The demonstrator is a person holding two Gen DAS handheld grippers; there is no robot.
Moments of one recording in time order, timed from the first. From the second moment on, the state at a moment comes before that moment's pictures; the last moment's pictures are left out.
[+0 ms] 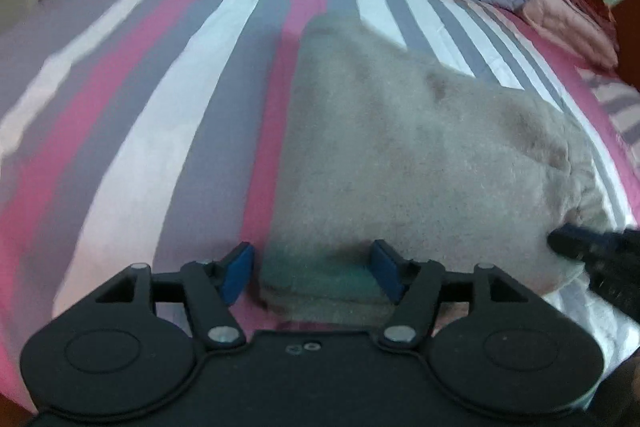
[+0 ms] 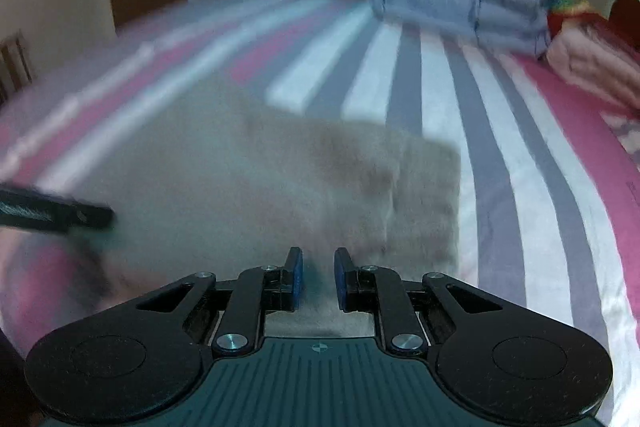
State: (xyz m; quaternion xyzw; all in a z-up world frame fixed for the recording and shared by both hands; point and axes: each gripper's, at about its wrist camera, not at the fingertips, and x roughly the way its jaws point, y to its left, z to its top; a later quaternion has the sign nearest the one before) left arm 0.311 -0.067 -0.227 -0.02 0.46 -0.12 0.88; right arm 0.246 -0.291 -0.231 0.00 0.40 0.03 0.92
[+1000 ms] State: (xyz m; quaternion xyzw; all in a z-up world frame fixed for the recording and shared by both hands) left arm 0.387 -0.062 -0.207 -0.14 0.43 -0.14 0.88; right arm 0.309 -0.398 -0.211 0.36 0.38 0.06 0.85
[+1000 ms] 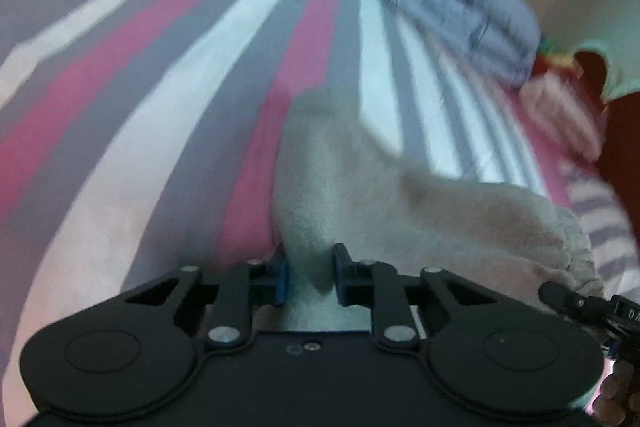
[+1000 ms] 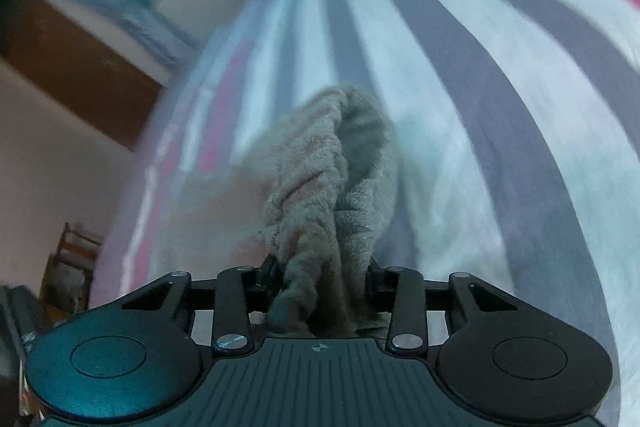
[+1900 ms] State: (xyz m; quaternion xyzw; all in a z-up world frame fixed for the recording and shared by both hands) left arm 0.428 -0.106 -0.221 -0.02 0.42 -0.12 0.90; right arm 0.383 -0.340 -0.147 0.14 0.30 0.02 0.94
